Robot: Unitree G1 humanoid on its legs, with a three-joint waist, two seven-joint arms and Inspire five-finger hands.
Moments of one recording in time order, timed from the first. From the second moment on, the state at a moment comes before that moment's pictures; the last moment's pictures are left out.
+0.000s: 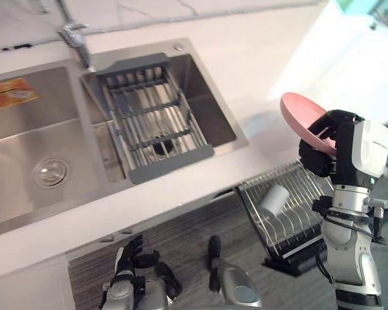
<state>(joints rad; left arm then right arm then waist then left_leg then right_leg) 0.07 0.13 0.01 0.88 -0.10 -0.16 0.13 0.10 -0.30 -0.24 -0.27 -0.77 -0.06 -0.37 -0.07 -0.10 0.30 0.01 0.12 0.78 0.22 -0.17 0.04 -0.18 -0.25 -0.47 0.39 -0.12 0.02</state>
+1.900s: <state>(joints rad) -0.02 0.10 0.06 0.87 -0.18 -0.18 0.14 -0.01 -0.15 -0.58 0.16 -0.01 -0.17 -0.41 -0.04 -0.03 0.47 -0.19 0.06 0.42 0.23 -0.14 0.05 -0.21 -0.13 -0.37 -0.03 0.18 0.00</state>
